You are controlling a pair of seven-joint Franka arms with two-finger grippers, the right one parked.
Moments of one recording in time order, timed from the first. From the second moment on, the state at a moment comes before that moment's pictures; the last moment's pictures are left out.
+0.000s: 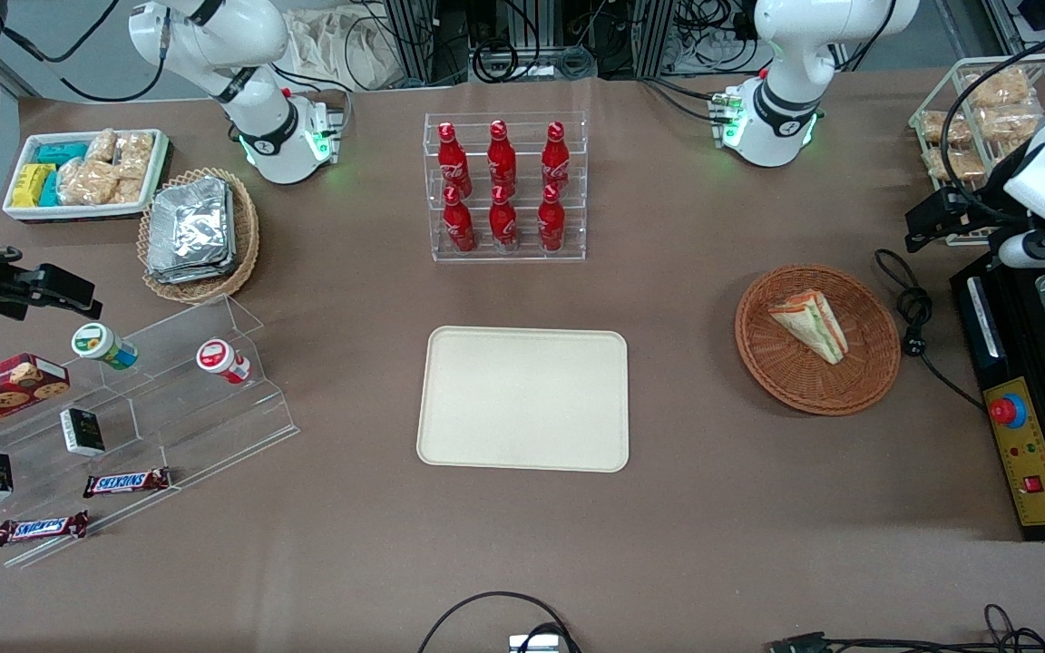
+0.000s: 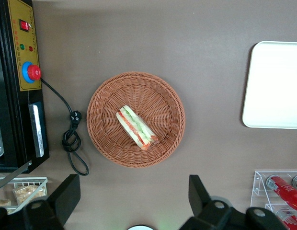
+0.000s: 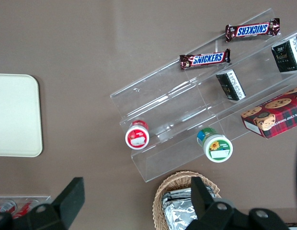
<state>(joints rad) 0.03 -0.07 -0.09 -1.64 0.00 1.53 -0.05</state>
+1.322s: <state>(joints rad) 0.04 -0.16 -0.08 -2.34 0.02 2.16 -0.43</state>
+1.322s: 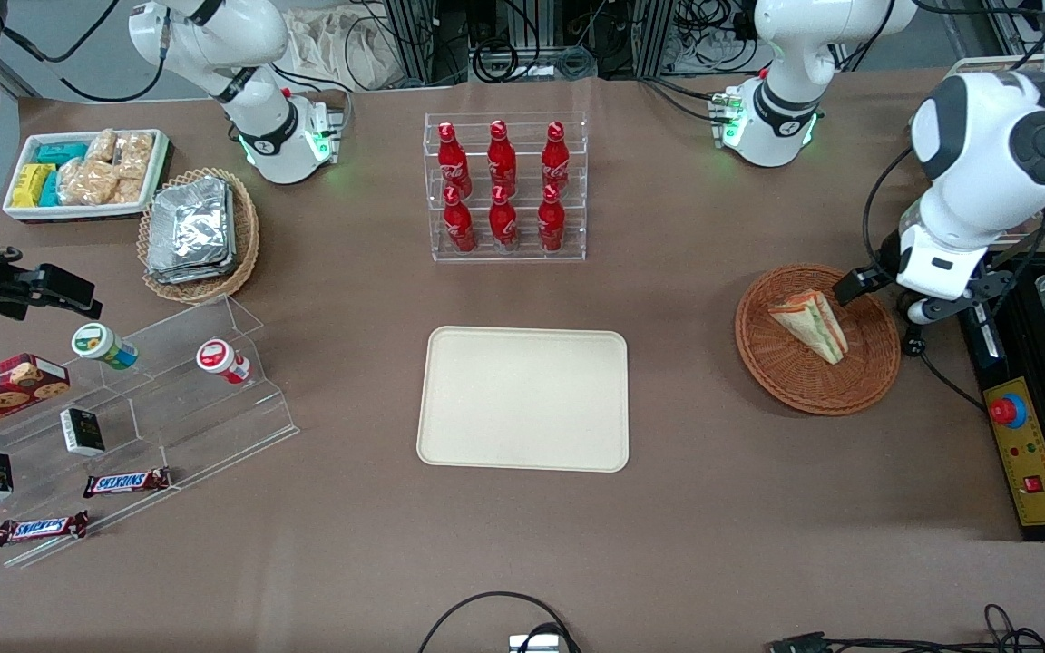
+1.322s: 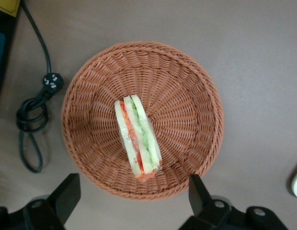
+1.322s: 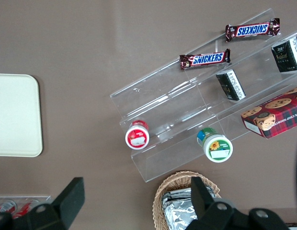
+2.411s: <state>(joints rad) 0.06 0.01 -0.08 -2.64 0.02 2.77 -0.53</state>
